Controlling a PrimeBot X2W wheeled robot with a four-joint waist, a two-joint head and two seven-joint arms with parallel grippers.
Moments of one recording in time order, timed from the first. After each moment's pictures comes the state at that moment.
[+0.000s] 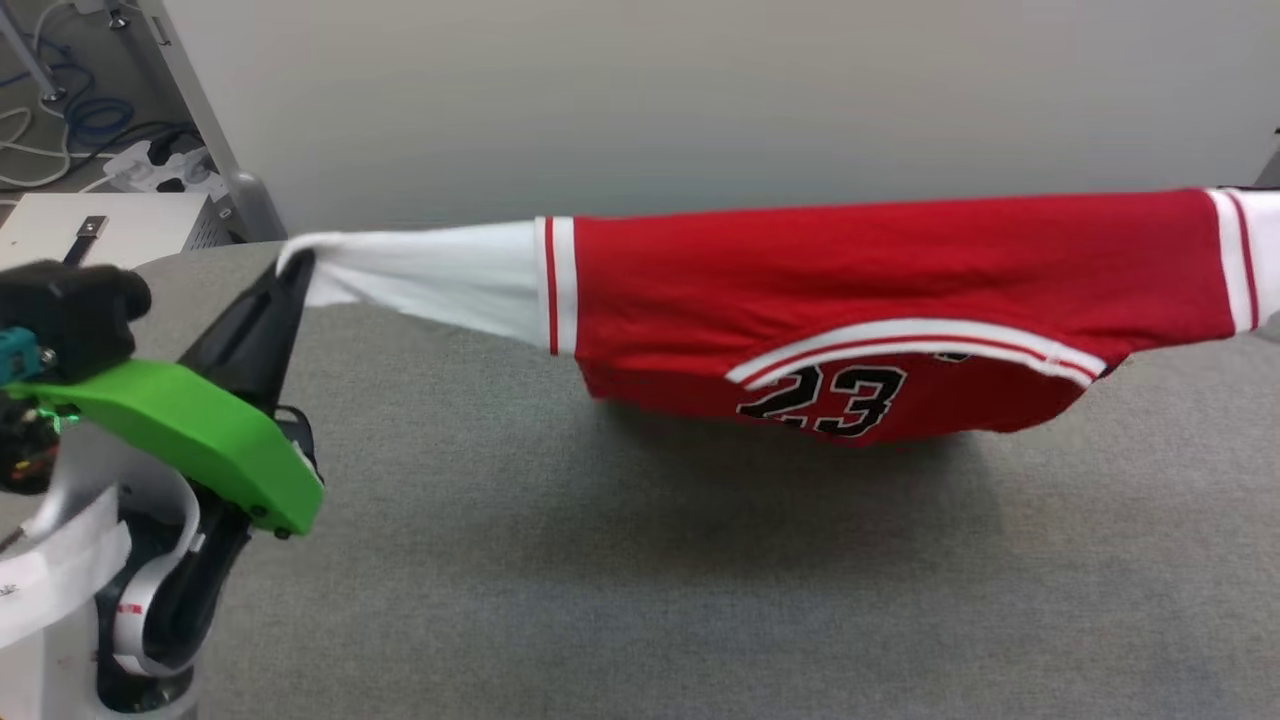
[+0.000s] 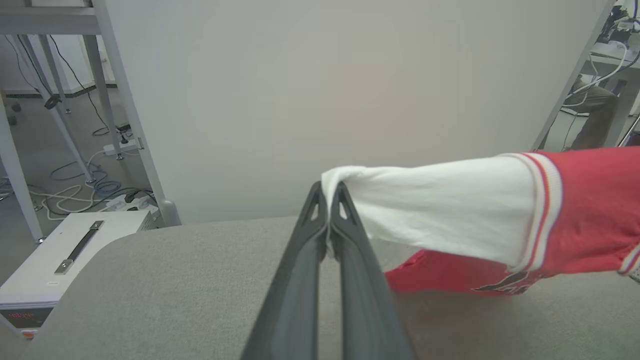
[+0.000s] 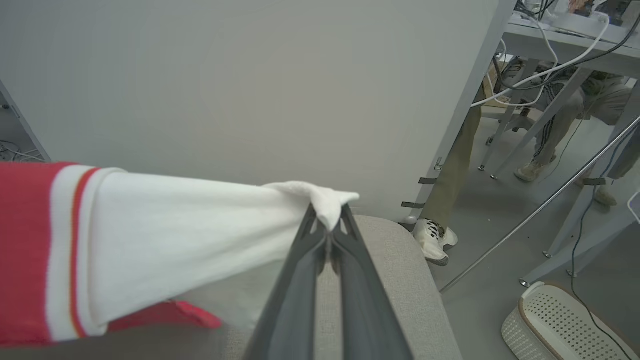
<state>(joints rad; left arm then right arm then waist) -0.20 0.33 0.02 -0.46 -0.51 0.02 0.59 -0.30 -0.60 -0.23 -0.17 0.53 0.13 0.61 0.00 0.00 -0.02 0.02</state>
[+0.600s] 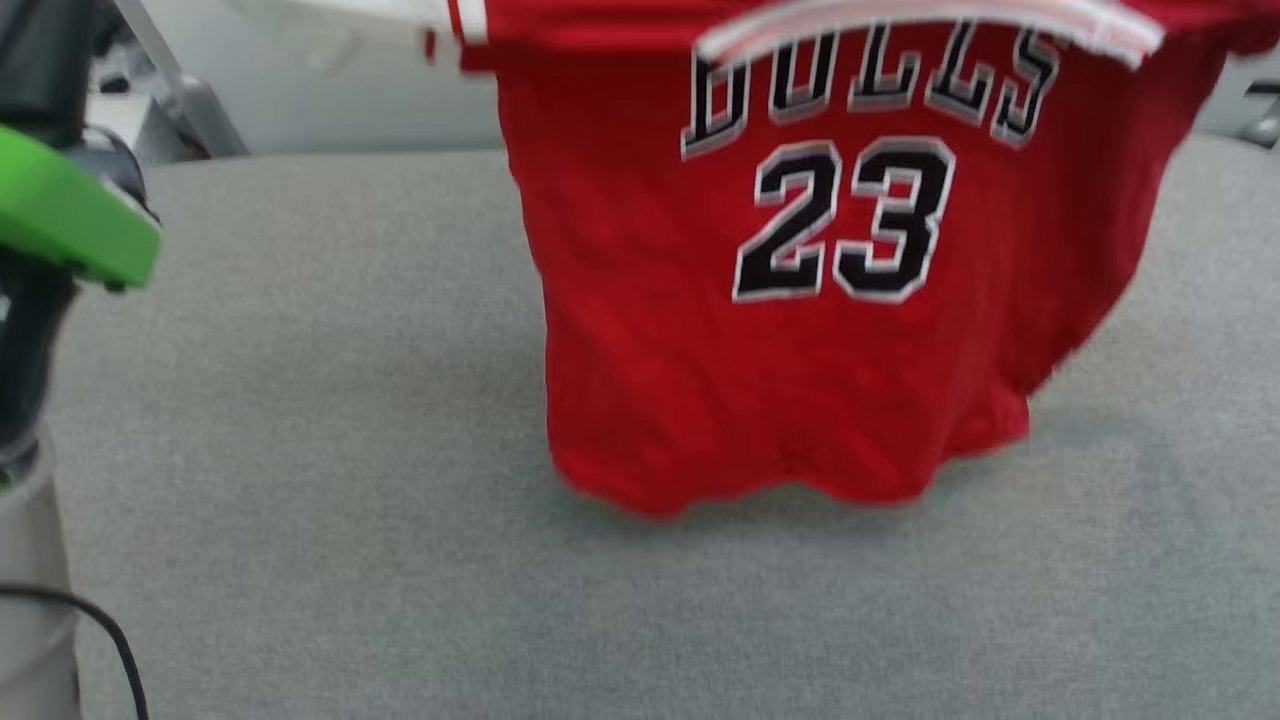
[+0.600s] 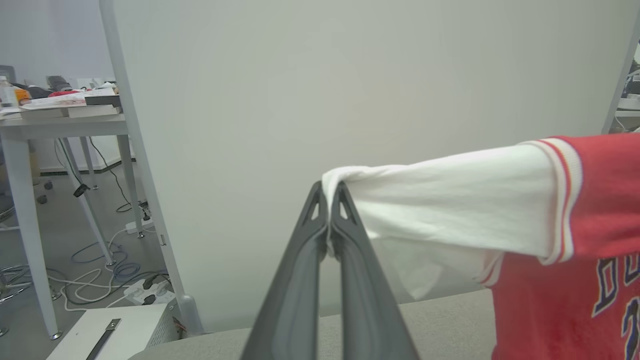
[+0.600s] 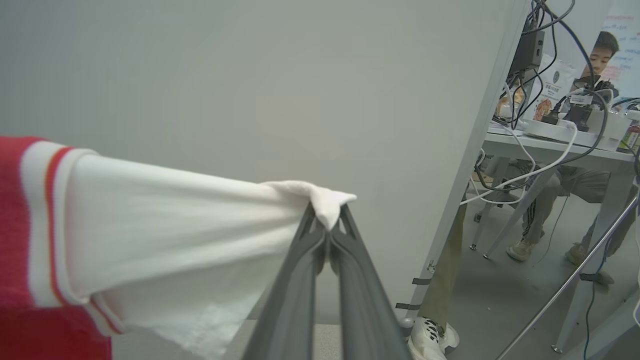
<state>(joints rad) -0.61 0.41 0.07 -0.36 -0.52 0.00 0.54 -0.73 -0.64 -0.13 0.01 0.49 0.13 0.41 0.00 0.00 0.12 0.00</state>
